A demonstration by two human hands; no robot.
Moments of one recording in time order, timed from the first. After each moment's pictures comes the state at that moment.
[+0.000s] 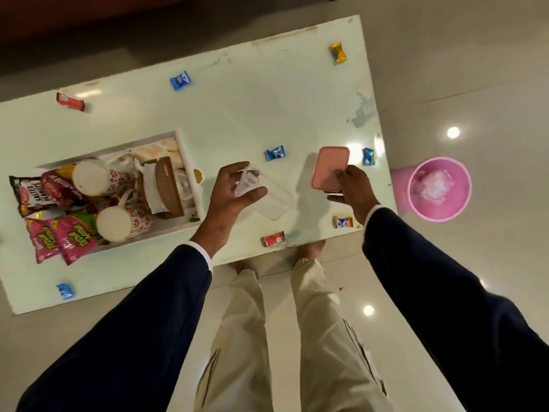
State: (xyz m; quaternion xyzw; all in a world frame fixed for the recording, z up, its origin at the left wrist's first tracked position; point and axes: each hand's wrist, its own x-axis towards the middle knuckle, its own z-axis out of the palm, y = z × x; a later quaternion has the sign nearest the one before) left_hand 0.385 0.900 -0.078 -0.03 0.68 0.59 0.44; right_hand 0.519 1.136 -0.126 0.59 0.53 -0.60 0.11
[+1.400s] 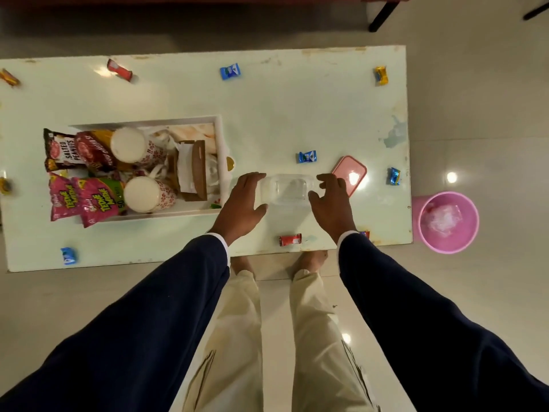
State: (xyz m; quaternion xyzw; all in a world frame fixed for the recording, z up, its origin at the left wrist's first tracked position) left_hand 0.385 0.838 -0.124 0.21 0.85 0.32 0.37; right_hand 0.480 1.029 -0.101 0.42 0.79 -0.42 0.14
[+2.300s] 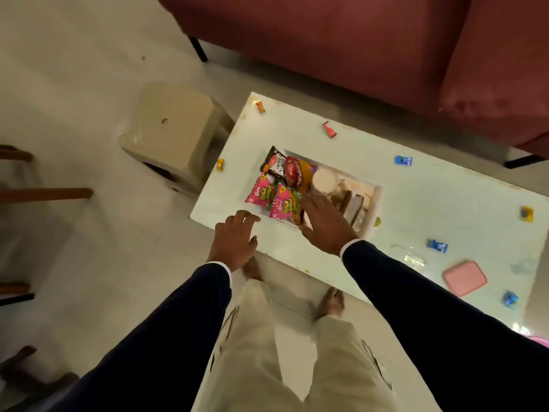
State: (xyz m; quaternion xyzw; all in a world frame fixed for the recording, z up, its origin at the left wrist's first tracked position) left_hand 0.353 0.497 0.023 0.04 0.96 0.11 0.24; right_hand 0.315 0.740 0.023 -0.16 0.94 -0.19 0.24
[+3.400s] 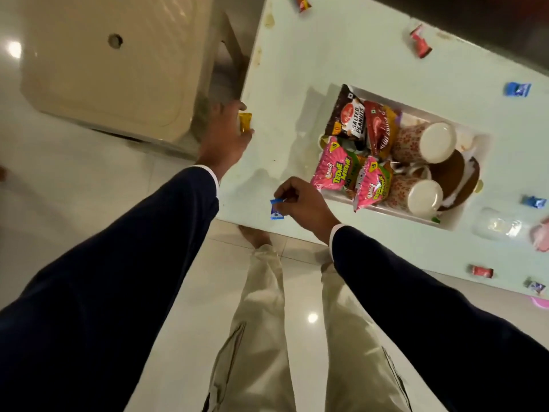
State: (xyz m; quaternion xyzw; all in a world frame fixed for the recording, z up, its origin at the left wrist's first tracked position) left_hand 0.105 0.313 -0.192 -0.01 0.92 0.33 0.23; right_hand 0.241 0.485 -0.151 0.29 0.71 -0.54 0.35
